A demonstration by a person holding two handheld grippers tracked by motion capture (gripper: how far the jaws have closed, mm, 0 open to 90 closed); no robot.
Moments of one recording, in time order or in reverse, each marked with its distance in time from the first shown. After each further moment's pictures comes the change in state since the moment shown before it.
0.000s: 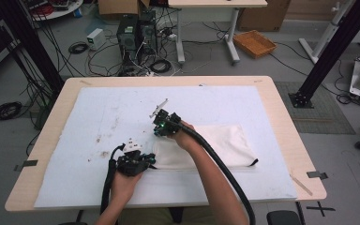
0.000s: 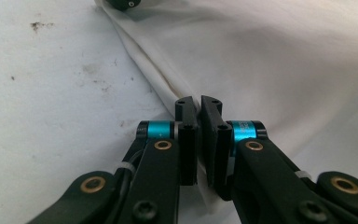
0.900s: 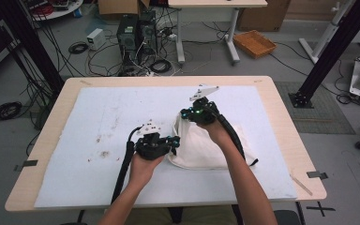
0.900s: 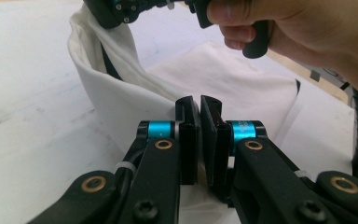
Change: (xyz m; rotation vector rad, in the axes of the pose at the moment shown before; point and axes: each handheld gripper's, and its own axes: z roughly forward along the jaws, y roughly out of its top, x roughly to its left) left arm -0.043 0.074 0.018 -0.148 -0.244 0.056; right arm -0.051 -0.057 -0.103 -0.280 -0.049 0.179
